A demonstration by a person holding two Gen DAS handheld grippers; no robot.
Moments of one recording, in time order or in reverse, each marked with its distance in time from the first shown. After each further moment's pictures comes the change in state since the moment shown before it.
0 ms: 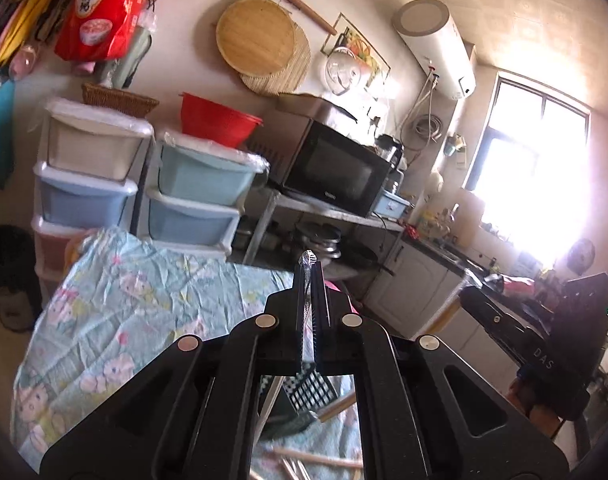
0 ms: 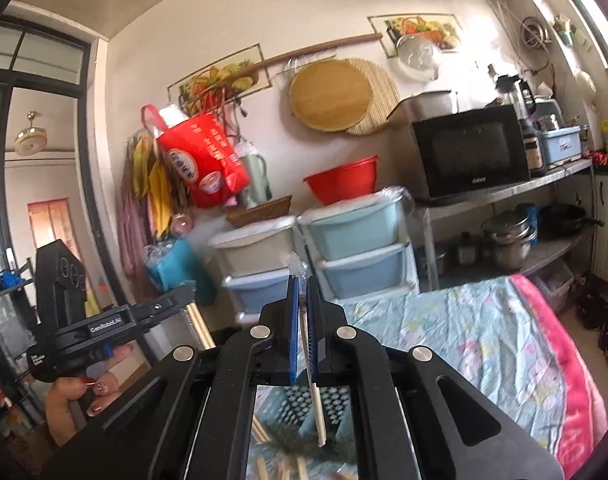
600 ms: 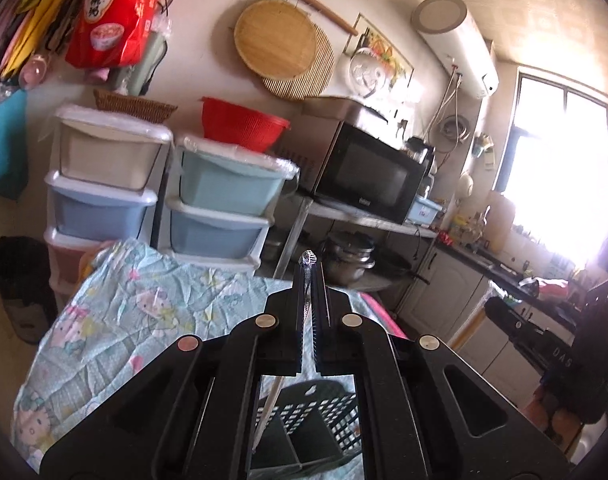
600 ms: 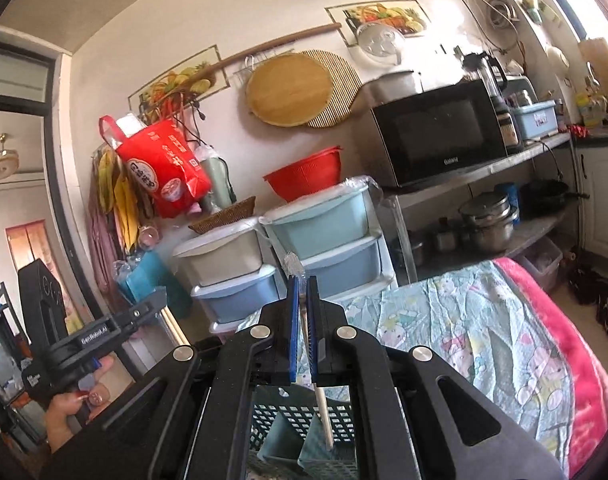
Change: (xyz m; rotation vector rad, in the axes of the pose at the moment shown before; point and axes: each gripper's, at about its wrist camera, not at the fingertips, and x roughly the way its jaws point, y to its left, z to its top) left arm 0.057 0.028 -0.013 0.025 -0.018 0.100; right arm 0.041 -0.049 -0.020 0.096 0.006 -0.076
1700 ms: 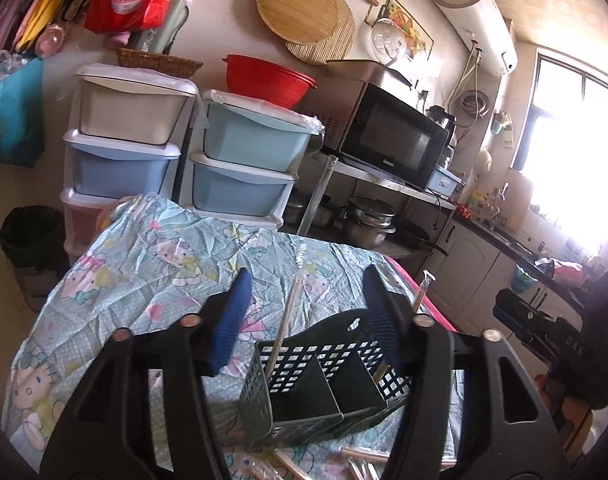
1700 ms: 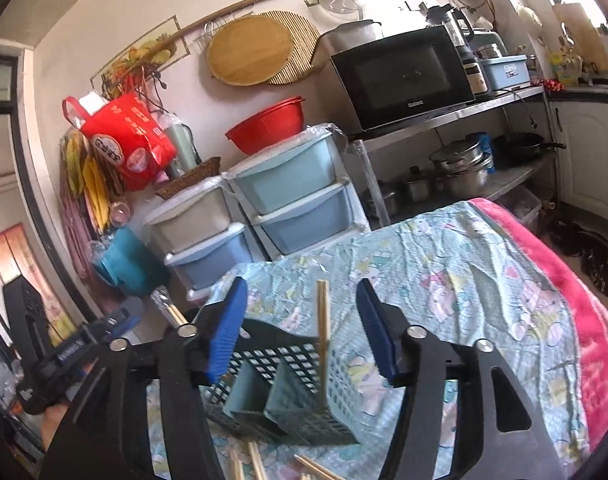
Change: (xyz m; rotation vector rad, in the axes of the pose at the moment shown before) left arm -0.001 0.029 -0.053 -0.015 0.082 0.066; right arm 0.004 -0.019 -0.051 0.070 0.126 -0.109
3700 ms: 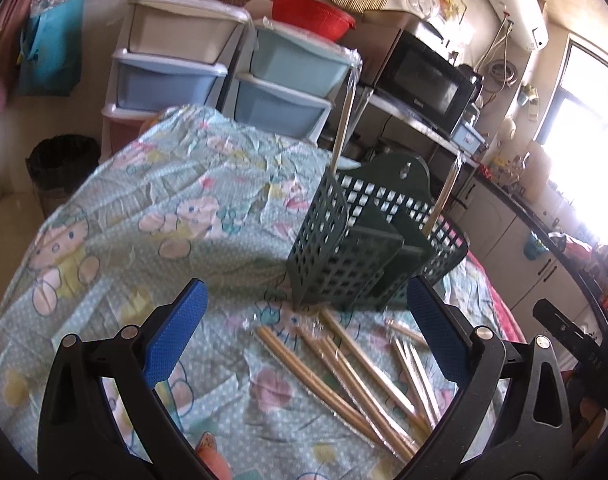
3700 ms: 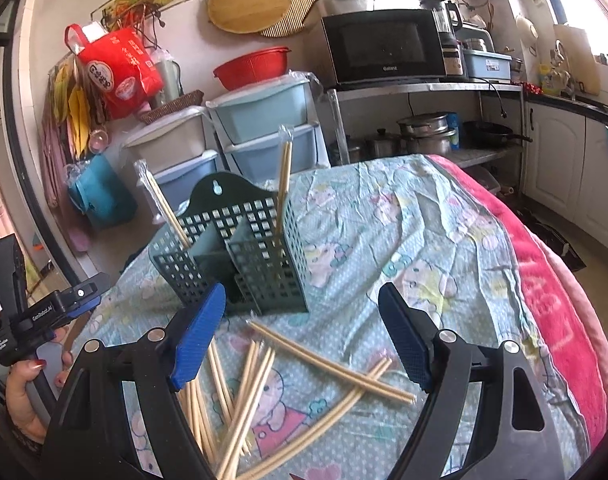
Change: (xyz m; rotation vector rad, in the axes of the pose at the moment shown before) left arm -0.045 0.041 -0.111 -0.075 0.203 0.074; right arm -0.066 0.001 -0.106 -0.116 0.146 -0.140
